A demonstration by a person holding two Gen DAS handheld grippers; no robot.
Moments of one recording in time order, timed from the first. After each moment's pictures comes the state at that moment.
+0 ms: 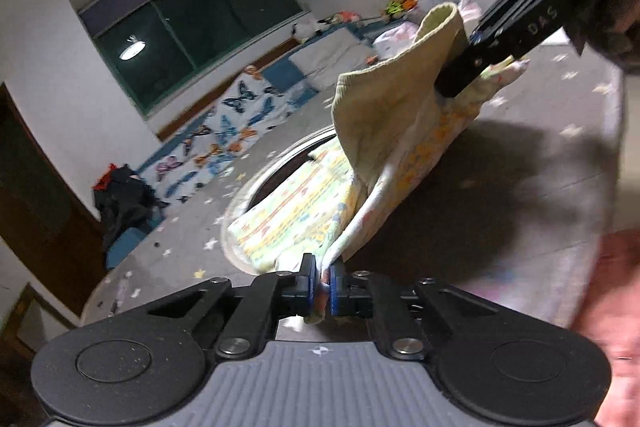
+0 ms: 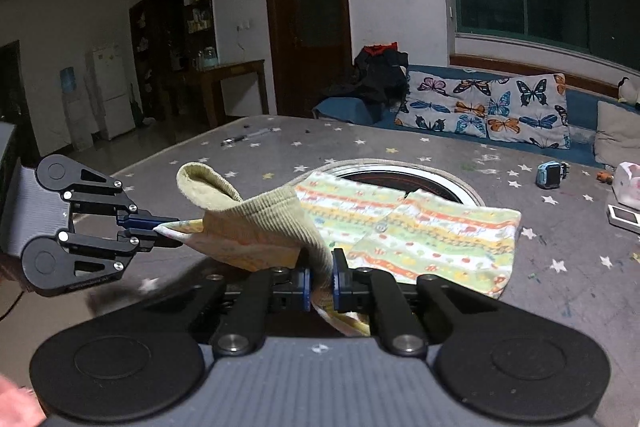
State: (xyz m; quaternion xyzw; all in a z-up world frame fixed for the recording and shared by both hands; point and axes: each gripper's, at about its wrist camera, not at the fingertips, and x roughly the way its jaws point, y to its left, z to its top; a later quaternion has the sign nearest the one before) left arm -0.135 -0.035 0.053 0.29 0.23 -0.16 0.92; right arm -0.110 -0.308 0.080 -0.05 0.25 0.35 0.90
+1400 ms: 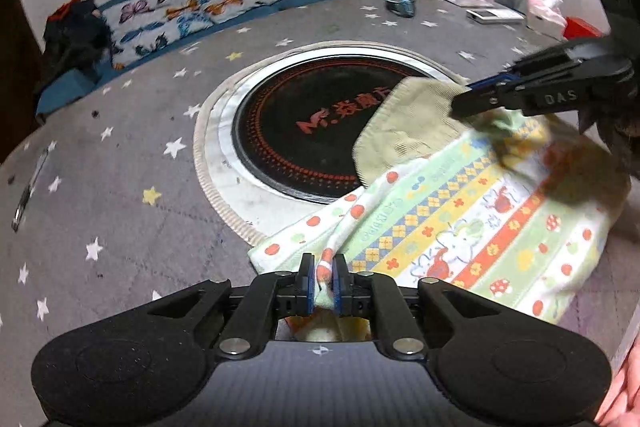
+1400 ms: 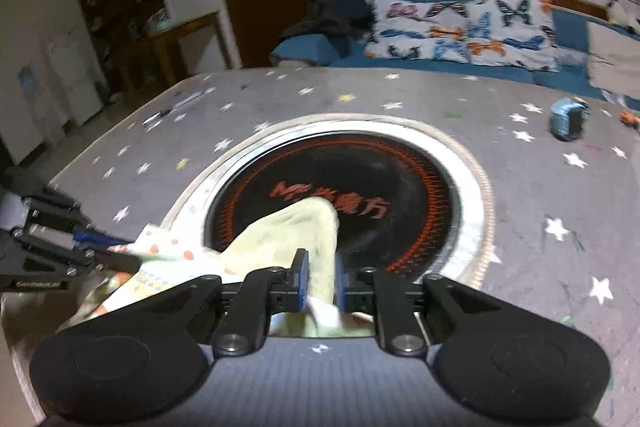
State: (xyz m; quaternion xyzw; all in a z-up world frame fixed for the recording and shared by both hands) left arm 0.035 0.011 0.038 0.11 0.43 -0.15 0.88; right arm 0.058 -0.267 0.029 -0.01 0.36 0.29 0.89
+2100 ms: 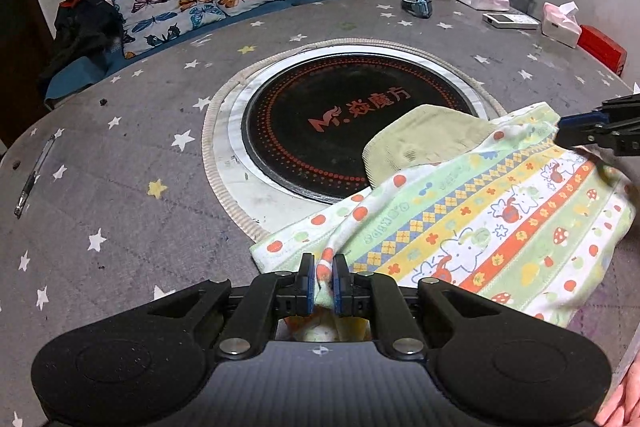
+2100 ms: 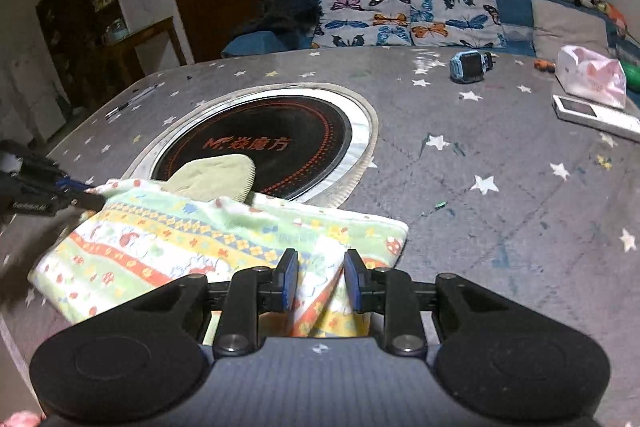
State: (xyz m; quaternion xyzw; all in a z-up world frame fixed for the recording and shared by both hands) left arm 0.043 0.006 0.035 0.10 0.44 -0.12 0.88; right arm 0.009 -0.350 0.014 0.00 0.38 0.24 0.90
